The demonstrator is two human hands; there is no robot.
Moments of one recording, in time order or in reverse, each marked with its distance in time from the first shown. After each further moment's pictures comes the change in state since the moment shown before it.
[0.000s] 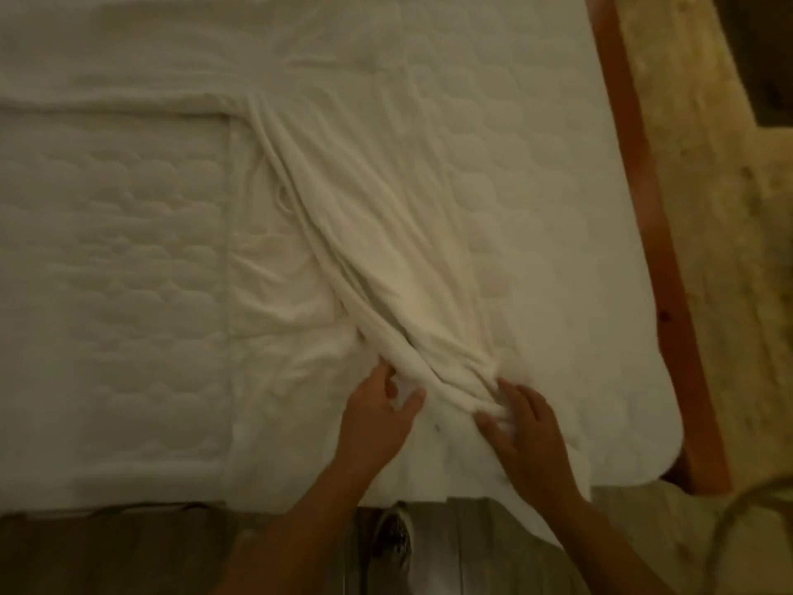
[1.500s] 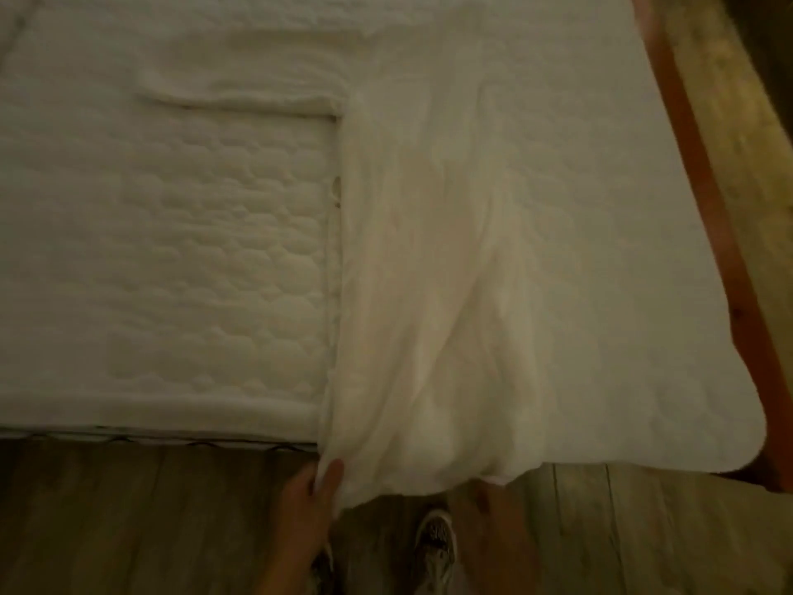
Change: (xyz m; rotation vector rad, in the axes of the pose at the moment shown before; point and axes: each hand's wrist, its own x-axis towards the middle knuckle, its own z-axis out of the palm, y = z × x) left_hand -0.125 -0.206 -0.087 -0.302 0.362 -0.326; right_hand -0.152 -0.057 0.137 0.065 -0.089 0.080
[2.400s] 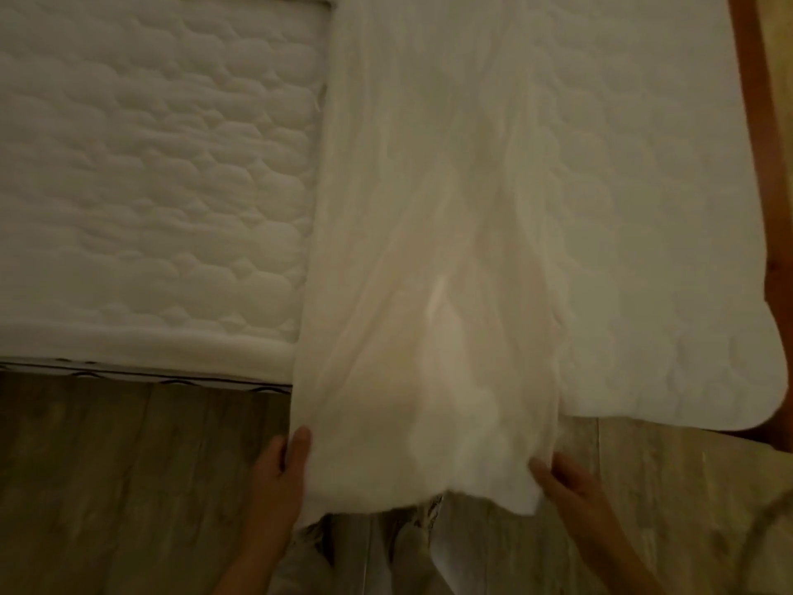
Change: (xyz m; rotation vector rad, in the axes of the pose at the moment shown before) left_hand -0.003 -0.043 -0.008 -0.004 -0.023 -0.104; right_hand 0.015 0.089 -0.051 0.399 -0.182 0.322
